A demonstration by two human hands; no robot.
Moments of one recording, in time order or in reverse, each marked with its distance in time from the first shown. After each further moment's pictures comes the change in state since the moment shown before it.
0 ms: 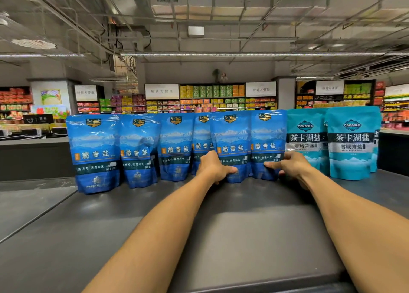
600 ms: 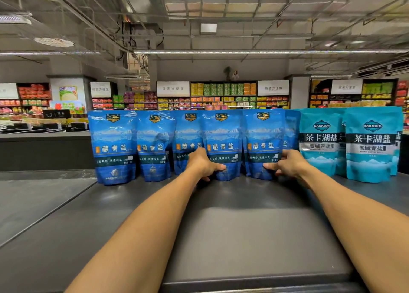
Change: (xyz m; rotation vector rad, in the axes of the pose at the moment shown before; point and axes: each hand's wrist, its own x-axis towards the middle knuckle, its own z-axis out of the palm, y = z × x) left_hand -0.001 -0.037 -0.049 -0.072 -0.001 -0.099; right_hand -0.002 -0.012 0.033 -0.032 -0.142 -0.050
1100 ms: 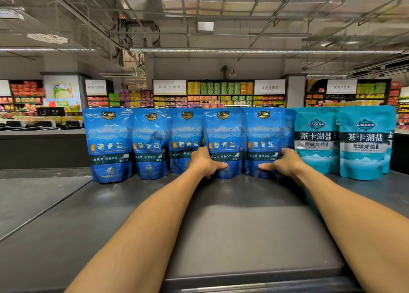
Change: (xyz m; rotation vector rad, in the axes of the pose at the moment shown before) left_hand -0.003 0.005 0.013 0.003 0.009 0.071; right_hand 0.001 0.007 -0.004 -0.064 0.028 -0.030
